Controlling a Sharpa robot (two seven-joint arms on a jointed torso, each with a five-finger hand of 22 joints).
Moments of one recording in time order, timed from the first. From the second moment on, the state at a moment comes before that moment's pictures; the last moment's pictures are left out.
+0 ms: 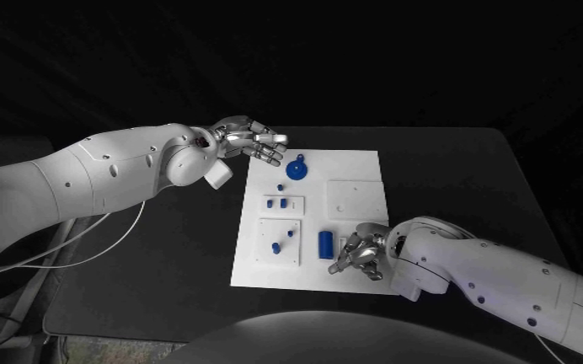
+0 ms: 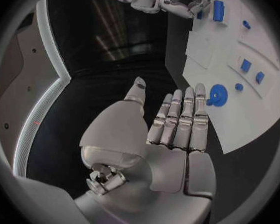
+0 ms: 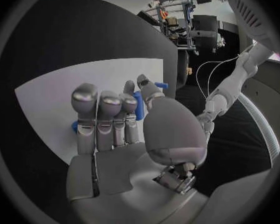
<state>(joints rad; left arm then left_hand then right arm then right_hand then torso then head) 1.18 -0.77 -0.11 1.20 -0.30 0.12 0.15 1.24 0.05 -0.08 0.00 0.05 0.89 0.18 0.06 0.06 0.99 0.18 0.06 0.06 1.00 0.18 0.06 0.06 0.09 1.01 0.16 0.07 0.07 0.81 -0.71 0.05 1.53 -1.01 0.01 -0.55 1.17 -0.11 0.15 -0.09 0.19 1.26 -0.02 0.06 0.93 1.37 -0.08 0.92 1.16 1.46 -0.12 0.92 1.07 0.05 1.47 -0.14 0.78 1.31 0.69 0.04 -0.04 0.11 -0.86</state>
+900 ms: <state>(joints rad) 1.17 -0.78 -0.11 1.21 -0.23 0.04 0.30 1.28 0.02 -0.10 -0.05 0.05 0.99 0.13 0.07 0.07 1.05 0.15 0.06 0.06 1.04 0.15 0.06 0.06 0.09 1.02 0.15 0.07 0.07 0.87 -0.93 0.17 1.58 -1.12 0.07 -0.51 1.12 -0.04 0.23 -0.09 0.08 1.16 0.05 0.06 0.27 1.35 -0.04 0.94 1.16 1.46 -0.10 0.93 1.08 0.05 1.46 -0.12 0.78 1.31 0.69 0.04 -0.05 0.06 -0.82</state>
